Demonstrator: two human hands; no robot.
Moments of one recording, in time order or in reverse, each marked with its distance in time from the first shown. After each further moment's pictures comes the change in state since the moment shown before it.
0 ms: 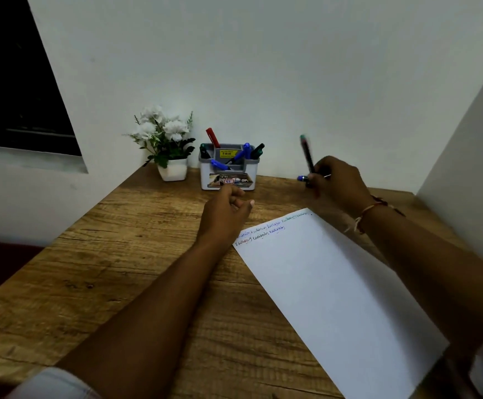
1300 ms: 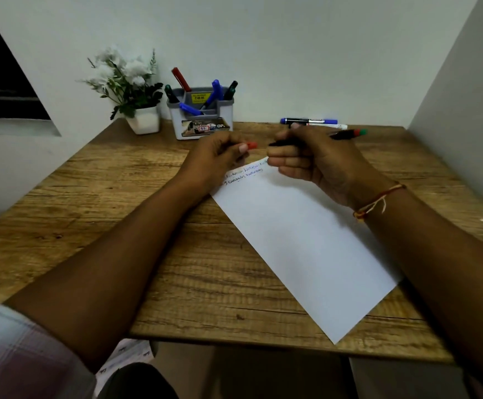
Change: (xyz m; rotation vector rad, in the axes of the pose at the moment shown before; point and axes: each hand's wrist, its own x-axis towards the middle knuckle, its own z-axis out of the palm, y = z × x) left_hand -0.016 0.019 0.008 -0.106 -0.295 0.130; right_hand -0.110 -0.020 -0.019 1.030 -0.343 0.259
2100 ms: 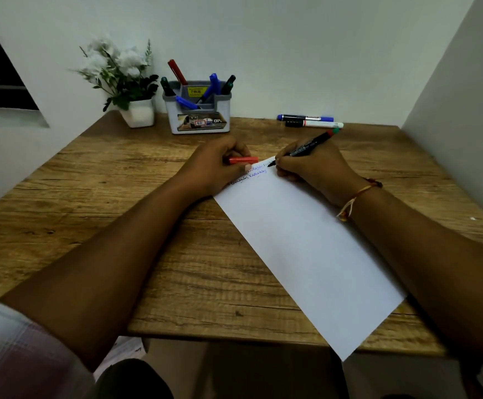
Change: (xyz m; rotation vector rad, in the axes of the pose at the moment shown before) left_hand 0.000 -0.008 -0.001 0.320 -0.120 0.002; right_hand 0.022 0.029 -0.011 -0.544 0.157 -0.115
